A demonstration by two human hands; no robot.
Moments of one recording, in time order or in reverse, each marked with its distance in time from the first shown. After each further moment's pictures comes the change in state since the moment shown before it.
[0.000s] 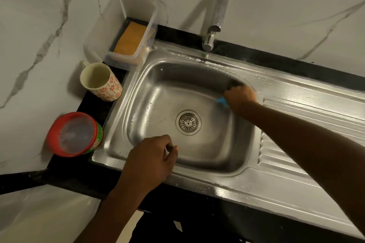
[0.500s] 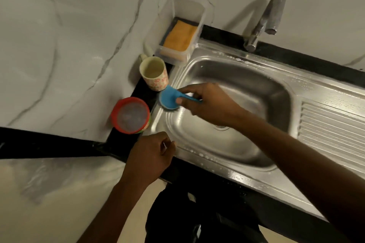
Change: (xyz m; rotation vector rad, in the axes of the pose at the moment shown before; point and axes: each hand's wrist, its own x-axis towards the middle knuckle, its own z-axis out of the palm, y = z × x) left_hand -0.064 -0.074 -0.059 -0.086 0.155 -0.139; right_hand -0.077 -0.144 -0.157 1.194 0.171 -0.471
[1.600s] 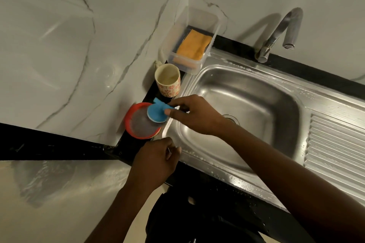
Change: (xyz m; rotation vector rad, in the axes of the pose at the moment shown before) left_hand 0.002 -0.016 -0.011 -0.026 -0.015 -0.005; right_hand 0.028 -0.030 0.046 0.164 -0.094 0.003
